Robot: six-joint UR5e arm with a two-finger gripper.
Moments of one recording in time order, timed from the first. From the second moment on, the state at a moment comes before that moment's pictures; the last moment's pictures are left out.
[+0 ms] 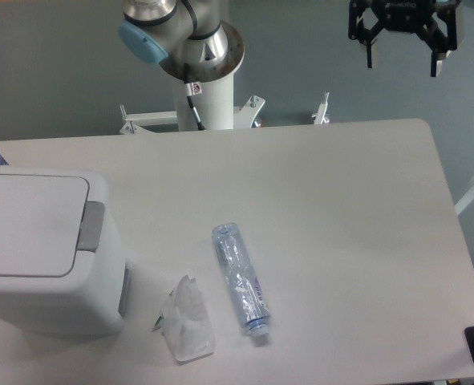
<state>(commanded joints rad) 2.88 -1.52 -1.49 -1.31 1.47 1.47</state>
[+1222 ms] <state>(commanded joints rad) 2.36 -1.66 -1.52 -1.10 1.44 0.18</state>
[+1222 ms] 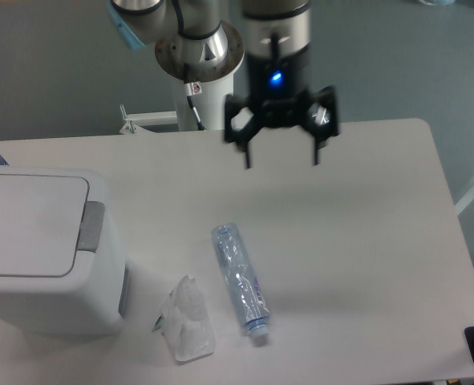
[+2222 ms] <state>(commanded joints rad) 2.24 -1.73 -1.52 -1.07 1.26 0.00</state>
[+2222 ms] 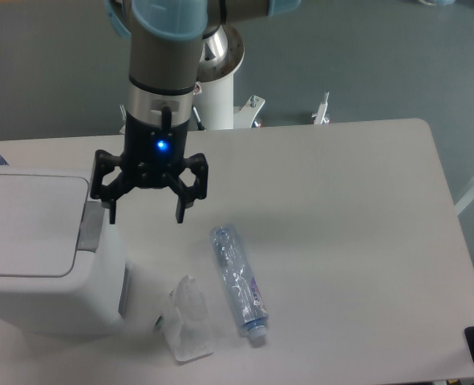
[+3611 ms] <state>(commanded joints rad) 2.23 -1.75 -1.52 -1.04 1.26 0.01</state>
